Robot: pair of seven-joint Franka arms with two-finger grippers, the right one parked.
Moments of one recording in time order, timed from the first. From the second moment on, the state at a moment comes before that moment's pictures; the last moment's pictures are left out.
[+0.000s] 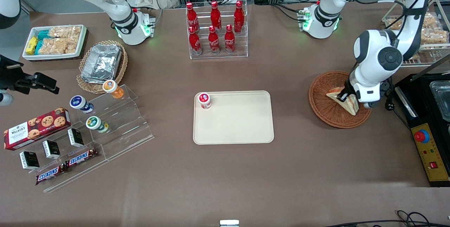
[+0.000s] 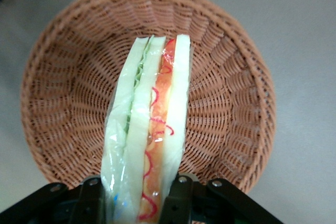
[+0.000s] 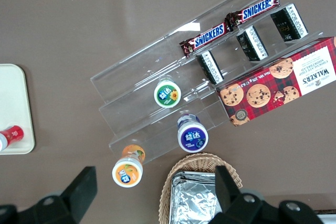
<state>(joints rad) -0.08 -0.01 0.03 -2.41 0.07 2.31 -0.95</state>
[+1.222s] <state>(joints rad) -0.10 -0.02 -0.15 -1.90 0.06 1.81 -0.58</state>
